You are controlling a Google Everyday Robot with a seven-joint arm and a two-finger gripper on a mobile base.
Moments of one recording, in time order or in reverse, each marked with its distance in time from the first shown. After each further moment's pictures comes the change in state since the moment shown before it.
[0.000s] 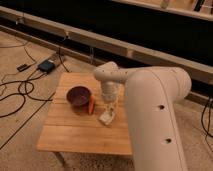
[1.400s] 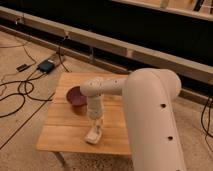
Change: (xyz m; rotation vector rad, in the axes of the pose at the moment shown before) arm 0.031 0.134 0.035 -0.141 0.066 -0.220
